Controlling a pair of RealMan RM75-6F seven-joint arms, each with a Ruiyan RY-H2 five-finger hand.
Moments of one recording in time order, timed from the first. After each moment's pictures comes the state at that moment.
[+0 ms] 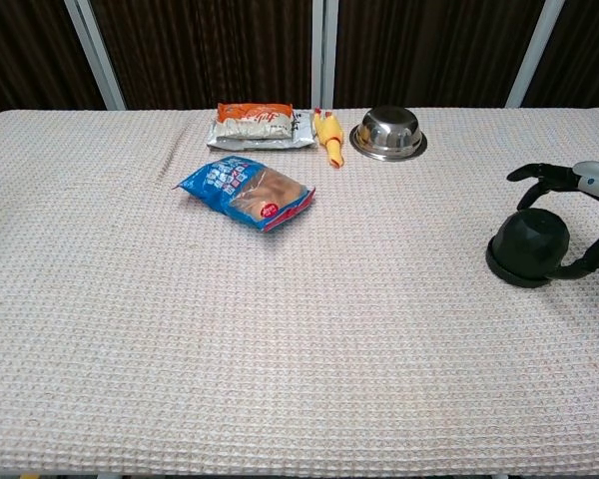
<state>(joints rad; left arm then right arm) -0.13 -1.15 0.00 -1.56 1.59 1.48 -0.17 0.48 -1.44 0.09 -1.38 -1.25 0.94 0.01</state>
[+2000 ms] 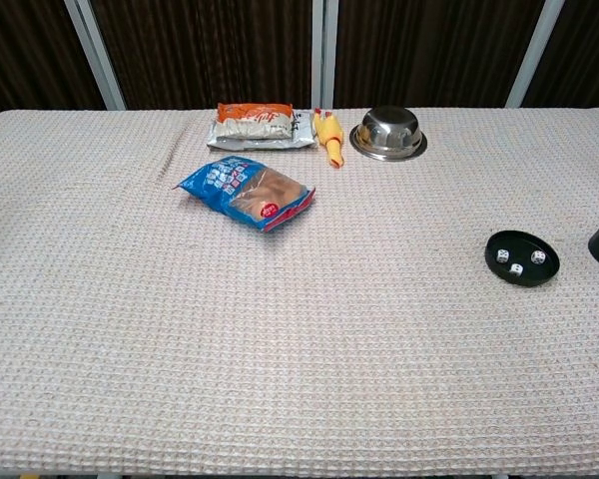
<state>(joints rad) -0.13 -1.13 0.00 -1.59 1.60 1.49 -0.15 0.31 -1.22 0.10 -1.44 -1.39 1.22 0.16</state>
